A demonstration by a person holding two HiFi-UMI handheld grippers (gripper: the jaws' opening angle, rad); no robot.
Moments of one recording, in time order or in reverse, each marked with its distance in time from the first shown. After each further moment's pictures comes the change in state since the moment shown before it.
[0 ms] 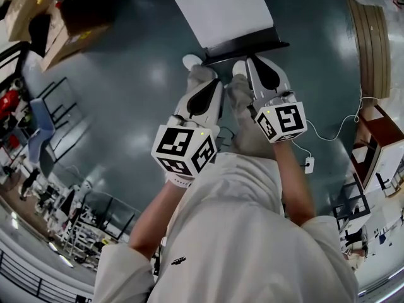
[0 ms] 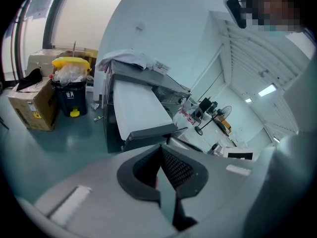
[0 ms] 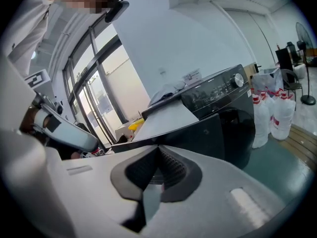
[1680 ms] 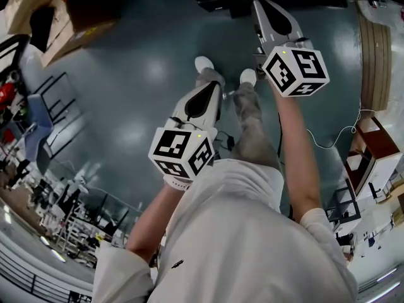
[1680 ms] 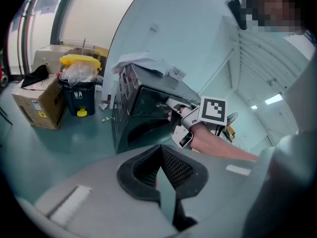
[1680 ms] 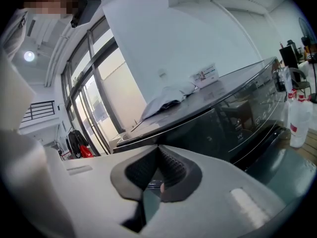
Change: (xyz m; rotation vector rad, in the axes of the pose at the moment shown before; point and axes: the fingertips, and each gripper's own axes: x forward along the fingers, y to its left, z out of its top) left arm -0.001 0.081 0.048 -0.067 -0.005 0.035; right arm 0.176 -0.016 0.110 0.021 -0.081 0.014
